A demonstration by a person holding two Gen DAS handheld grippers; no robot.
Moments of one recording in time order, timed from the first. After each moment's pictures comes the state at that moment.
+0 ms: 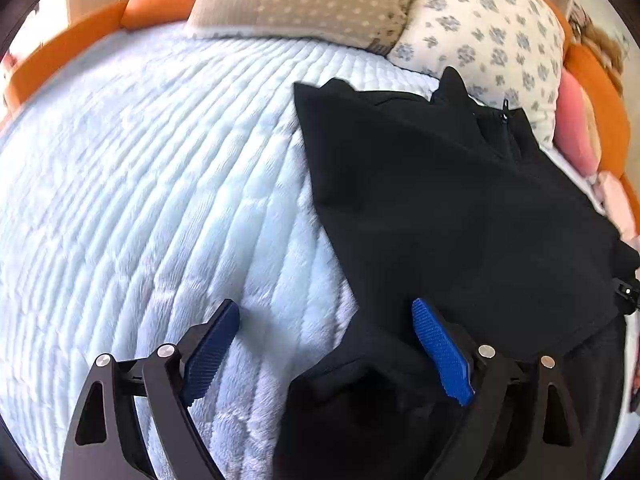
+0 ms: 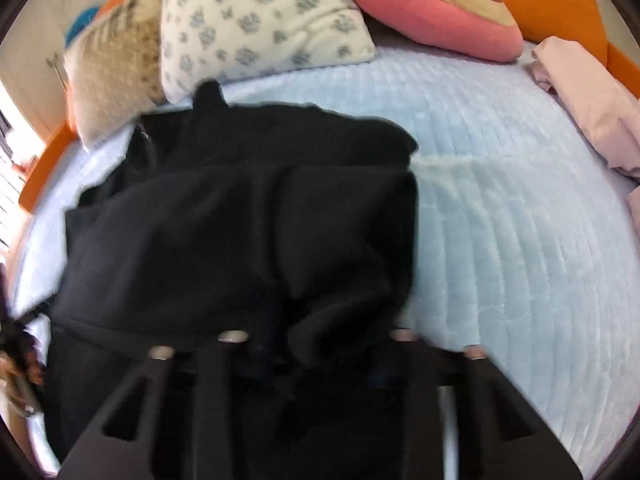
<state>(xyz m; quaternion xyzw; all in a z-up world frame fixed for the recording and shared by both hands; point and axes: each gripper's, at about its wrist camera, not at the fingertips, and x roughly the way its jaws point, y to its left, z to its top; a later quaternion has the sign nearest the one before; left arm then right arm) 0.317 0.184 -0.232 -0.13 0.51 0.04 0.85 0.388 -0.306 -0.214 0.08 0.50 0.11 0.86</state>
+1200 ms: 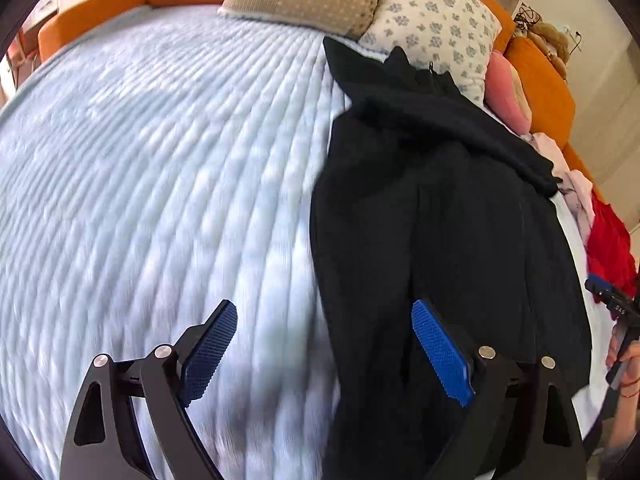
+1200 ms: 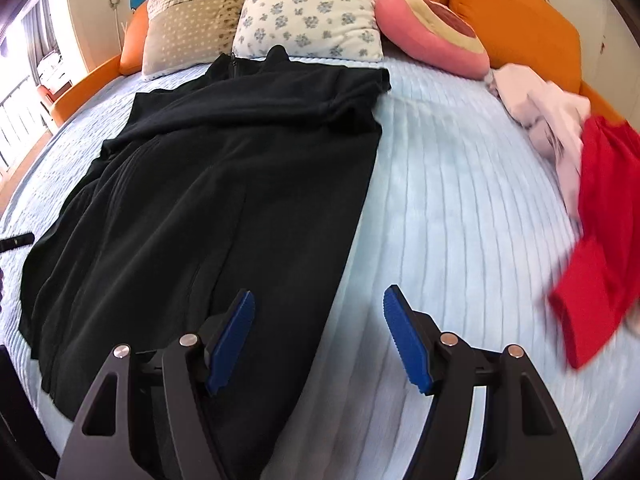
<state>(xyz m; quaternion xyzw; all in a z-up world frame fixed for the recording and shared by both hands) 0.079 0.197 -0.202 -0.15 0.51 -0.03 0.85 0.138 -0.315 -0.190 -0.03 0.47 0.12 0.87</state>
